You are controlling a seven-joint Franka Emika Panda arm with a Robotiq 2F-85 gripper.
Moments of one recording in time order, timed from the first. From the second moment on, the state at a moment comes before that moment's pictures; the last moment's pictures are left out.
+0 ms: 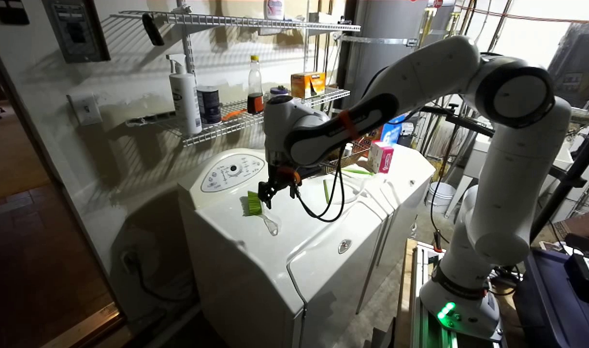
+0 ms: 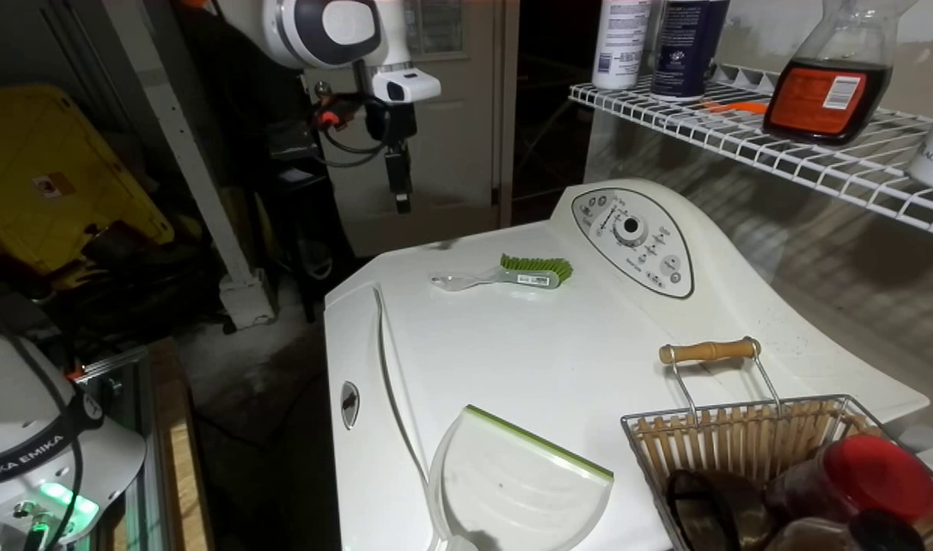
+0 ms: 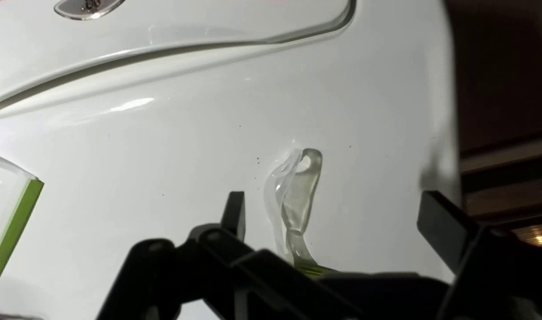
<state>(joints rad) 0.00 0.10 0.12 -2.06 -0.15 2.16 0.75</state>
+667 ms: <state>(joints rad) 0.05 0.34 0.02 -1.92 -0.20 2.22 0.74</state>
